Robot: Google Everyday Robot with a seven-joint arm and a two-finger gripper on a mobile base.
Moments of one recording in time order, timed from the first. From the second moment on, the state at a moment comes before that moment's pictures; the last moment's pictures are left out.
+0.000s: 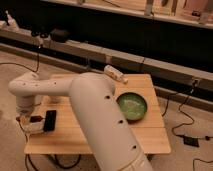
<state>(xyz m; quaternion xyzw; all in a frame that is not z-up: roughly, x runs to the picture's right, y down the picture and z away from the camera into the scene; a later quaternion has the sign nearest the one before) -0.421 0.173 0.786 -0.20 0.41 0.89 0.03</state>
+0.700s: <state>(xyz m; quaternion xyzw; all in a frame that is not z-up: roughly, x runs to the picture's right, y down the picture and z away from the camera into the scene) -0.418 0.194 0.801 -0.16 0.45 0.88 0.03</state>
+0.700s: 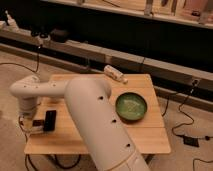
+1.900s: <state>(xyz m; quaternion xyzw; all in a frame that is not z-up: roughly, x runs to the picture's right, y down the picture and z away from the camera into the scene) -0.426 0.200 0.805 -0.14 0.50 0.86 0.06</state>
